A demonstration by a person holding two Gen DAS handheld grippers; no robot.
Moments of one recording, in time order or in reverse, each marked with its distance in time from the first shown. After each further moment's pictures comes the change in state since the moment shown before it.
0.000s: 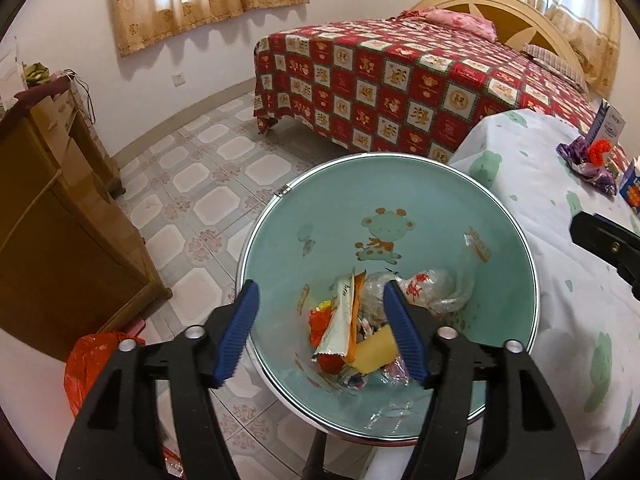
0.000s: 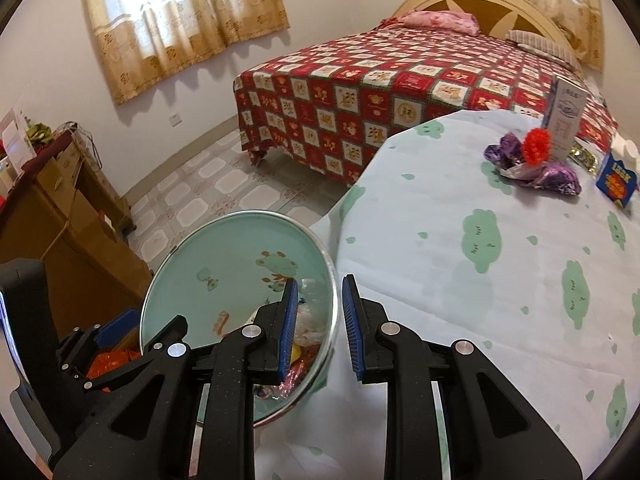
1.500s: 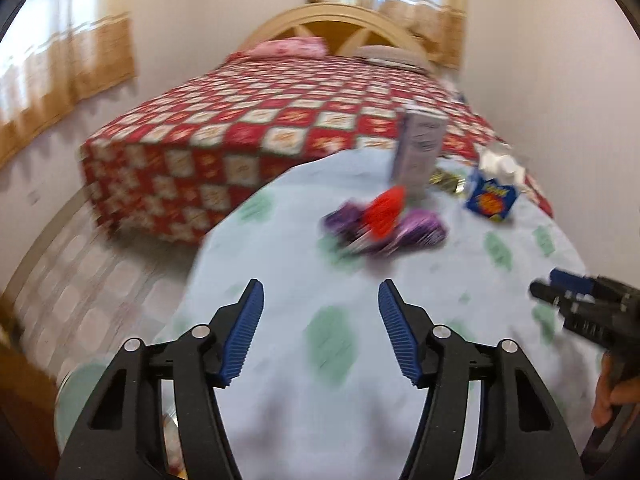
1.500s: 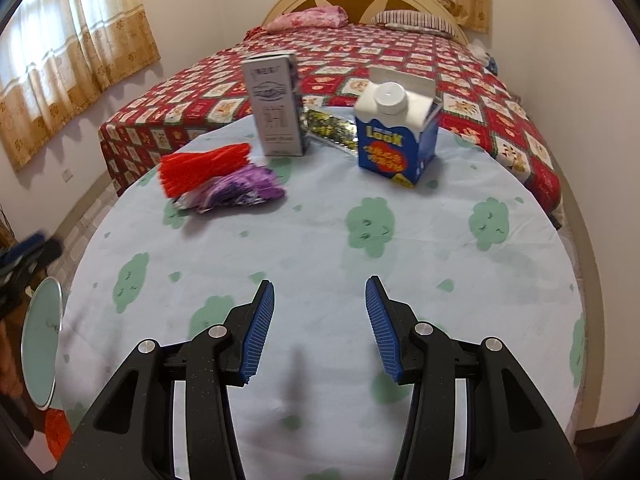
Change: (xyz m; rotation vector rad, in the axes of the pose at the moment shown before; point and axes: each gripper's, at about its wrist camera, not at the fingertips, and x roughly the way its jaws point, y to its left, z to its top) left arm -0.018 -0.256 0.102 0.373 -0.148 -0.455; right arm -0.064 -0.297 0.005 0.218 -0.021 -0.293
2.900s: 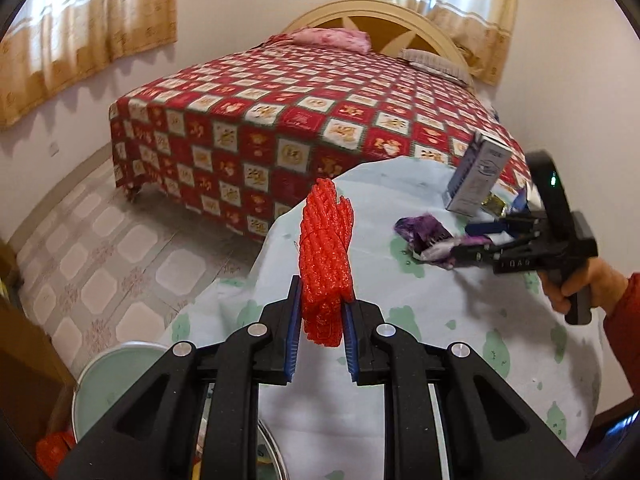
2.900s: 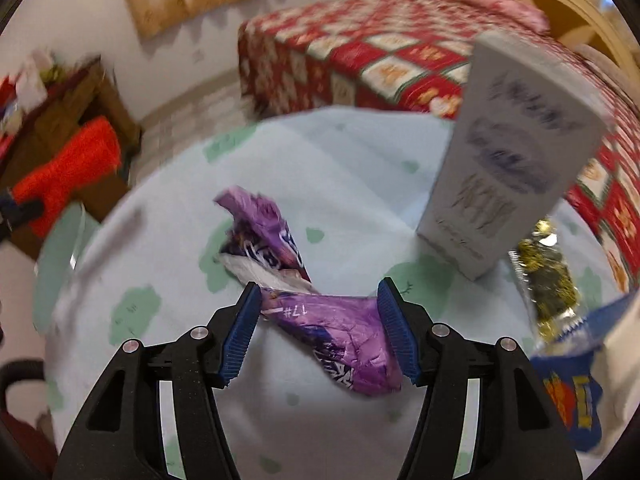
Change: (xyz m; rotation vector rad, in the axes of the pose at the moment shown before) left arm -0.022 0.087 -0.011 -0.184 0.040 0.060; right arm 0.143 0.080 0.112 -0.552 0.229 0.403
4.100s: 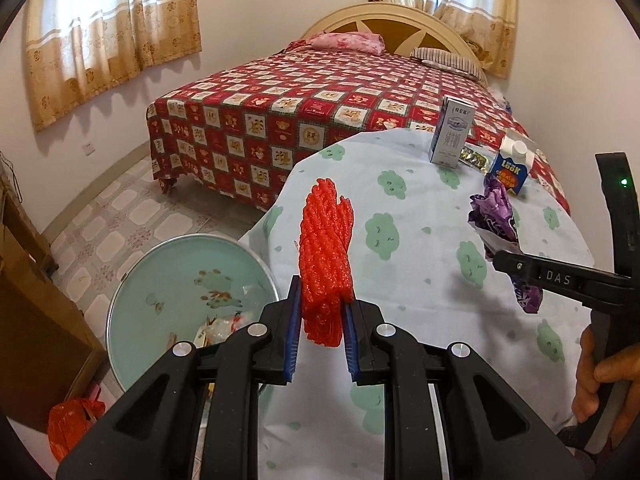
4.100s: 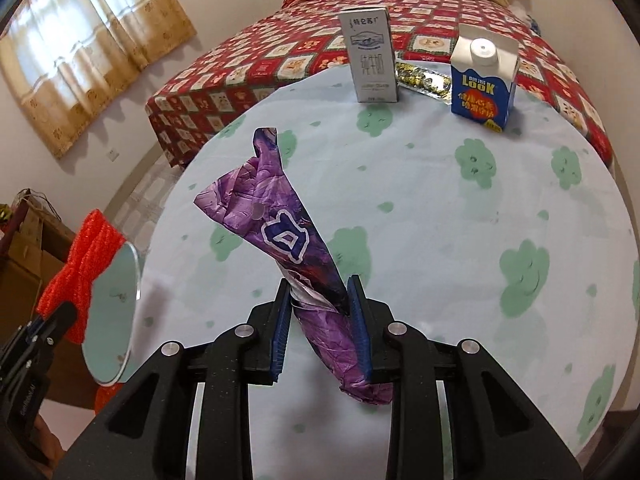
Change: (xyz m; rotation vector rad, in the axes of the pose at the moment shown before) left arm -0.103 -0.036 -0.104 0.029 -0.025 0.122; right arm -0.106 0.133 -0.137 0.576 -0.153 -0.175
